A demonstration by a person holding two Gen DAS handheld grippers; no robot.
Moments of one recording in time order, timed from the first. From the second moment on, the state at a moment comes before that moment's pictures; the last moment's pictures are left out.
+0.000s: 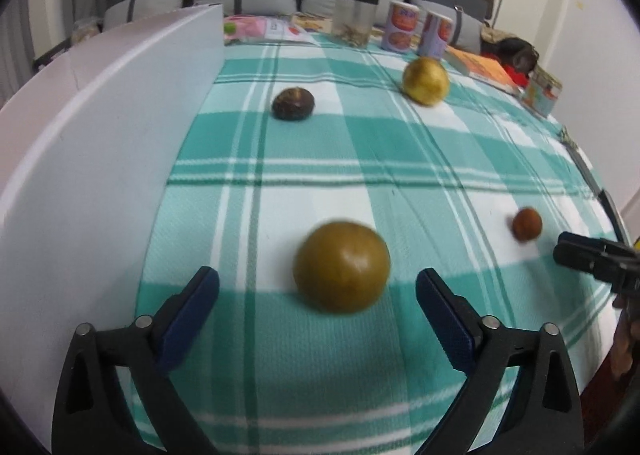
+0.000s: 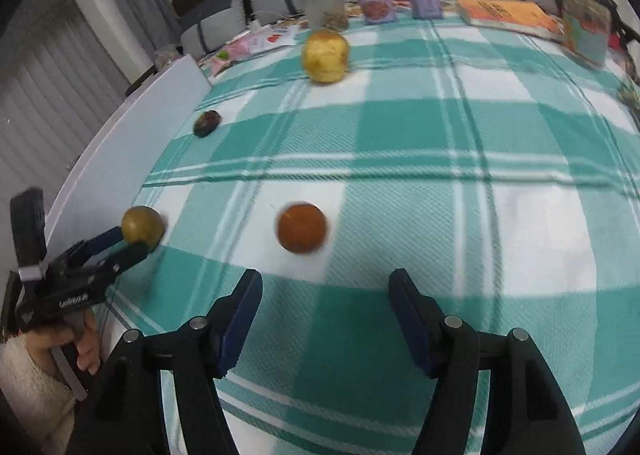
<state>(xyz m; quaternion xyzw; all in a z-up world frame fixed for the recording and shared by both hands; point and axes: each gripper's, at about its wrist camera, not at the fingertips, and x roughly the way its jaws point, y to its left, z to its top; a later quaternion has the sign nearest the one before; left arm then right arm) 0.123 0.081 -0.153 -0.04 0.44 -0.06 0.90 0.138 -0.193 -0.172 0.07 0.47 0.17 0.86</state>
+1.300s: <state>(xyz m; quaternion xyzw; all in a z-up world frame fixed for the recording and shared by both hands) 0.072 0.319 -0.036 -0.20 0.45 0.10 0.86 0.174 0.157 -0.029 0.03 0.50 0.45 0.74</state>
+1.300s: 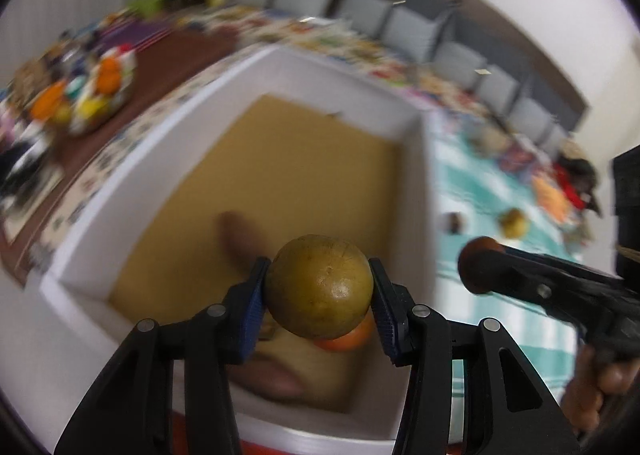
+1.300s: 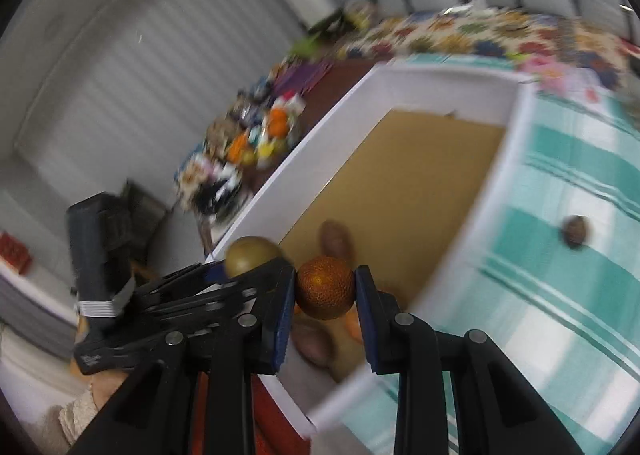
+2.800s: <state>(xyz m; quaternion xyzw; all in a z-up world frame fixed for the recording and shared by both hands) 0.120 0.014 -0.109 -0.03 0.44 -0.11 0.89 0.146 -0.212 -0.167 -0.02 0.44 0.03 0.90</state>
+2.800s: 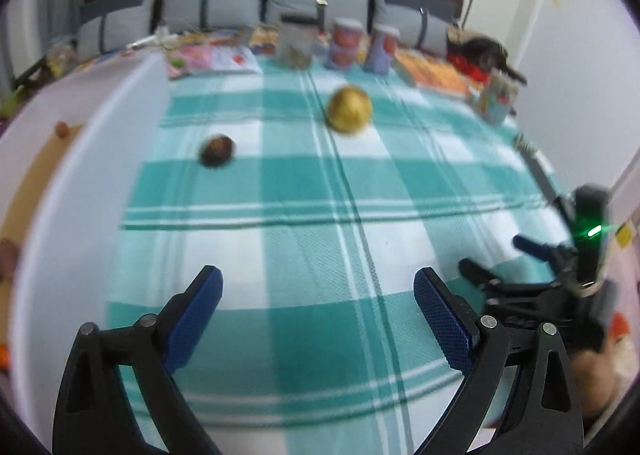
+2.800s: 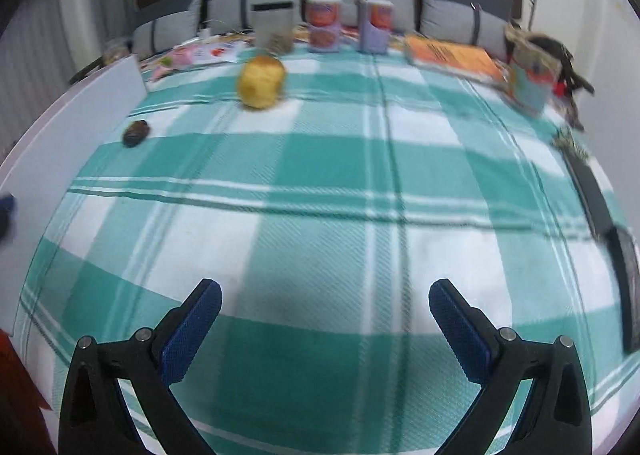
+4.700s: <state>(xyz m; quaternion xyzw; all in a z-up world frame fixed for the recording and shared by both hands) 0.228 0.042 -0.142 -0.01 0.44 -0.06 0.90 0.170 -0.212 -0.191 -0.03 0.45 0.02 0.89</state>
